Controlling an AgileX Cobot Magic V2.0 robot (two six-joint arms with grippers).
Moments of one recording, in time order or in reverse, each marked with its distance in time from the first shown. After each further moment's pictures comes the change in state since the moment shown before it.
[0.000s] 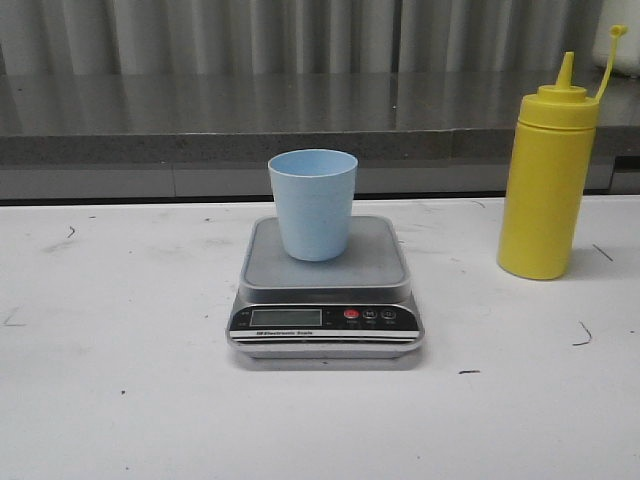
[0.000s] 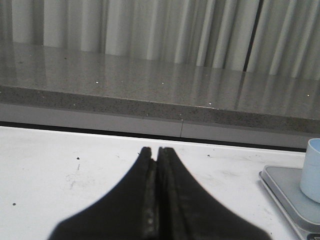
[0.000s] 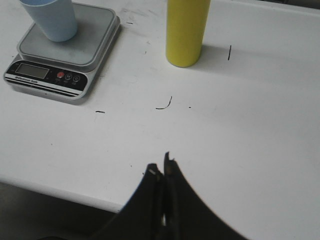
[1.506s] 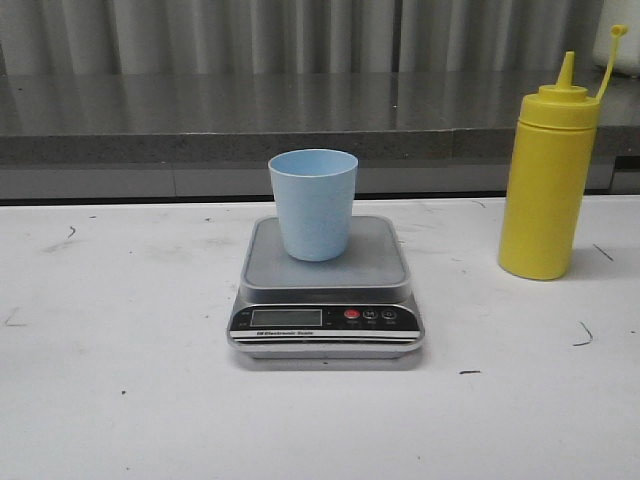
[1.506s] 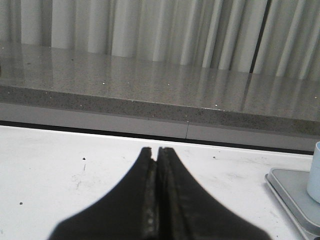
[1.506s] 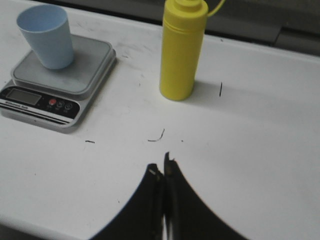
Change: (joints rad) left arm 0.011 0.000 0.000 0.000 0.000 0.000; right arm -0.162 -0.149 0.191 0.117 -0.264 -0.218
